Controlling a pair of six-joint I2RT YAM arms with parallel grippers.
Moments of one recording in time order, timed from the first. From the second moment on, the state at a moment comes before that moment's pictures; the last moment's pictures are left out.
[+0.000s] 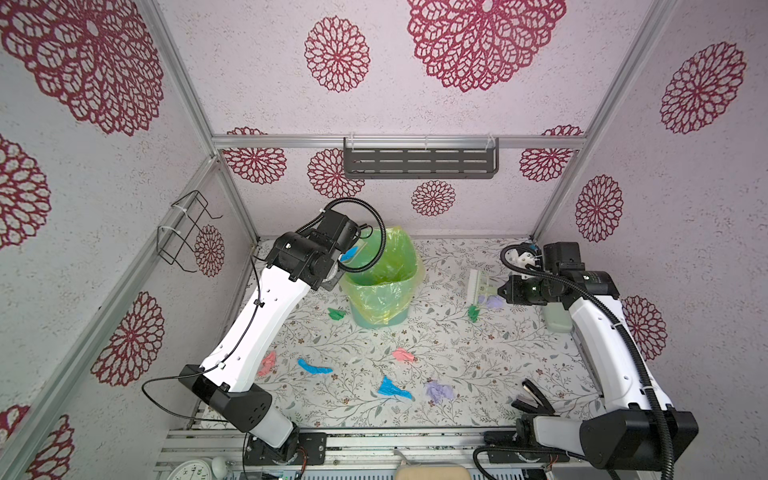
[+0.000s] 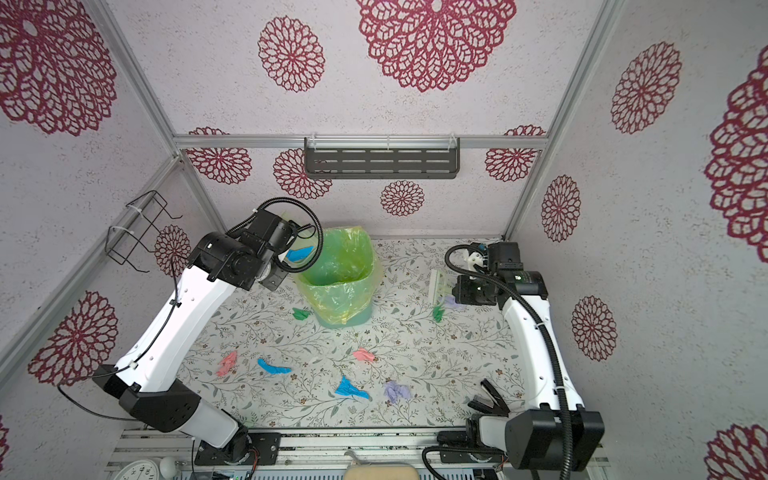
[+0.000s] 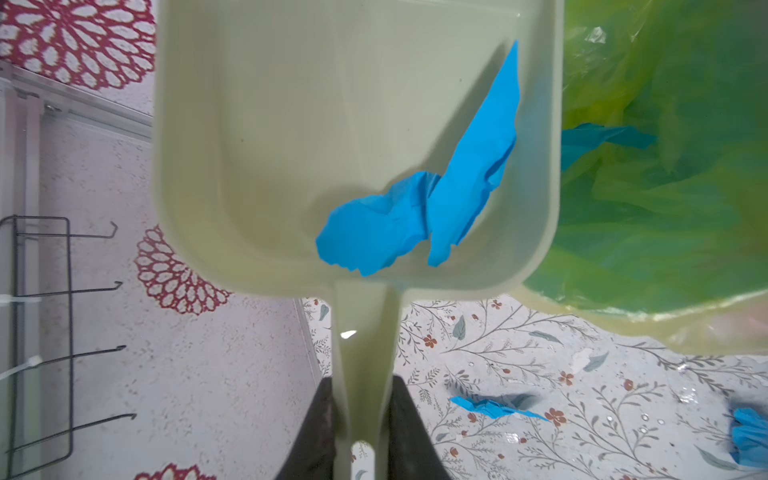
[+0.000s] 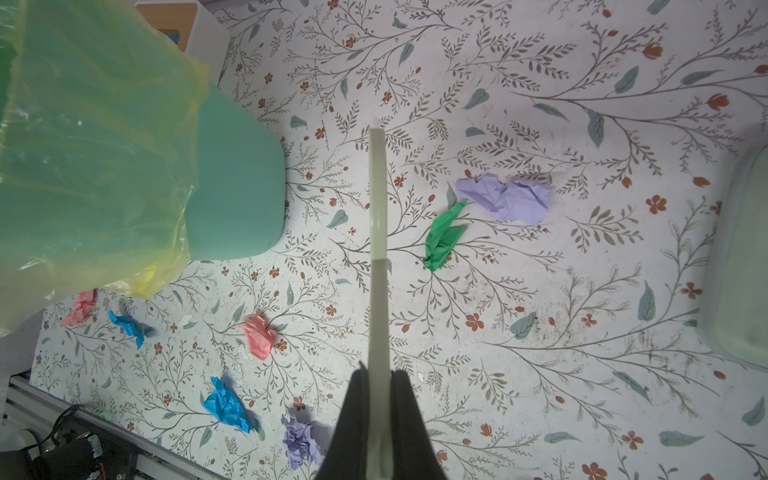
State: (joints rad) left arm -0.55 1.59 1.97 -1.43 -0.59 0.16; right arm 0.01 1.28 1.35 -1.06 -0.34 0.05
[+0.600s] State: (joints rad) left arm -0.74 1.69 1.85 -1.36 -0.93 0.32; right arm 0.01 1.33 1.37 -1.05 -0.37 0.06
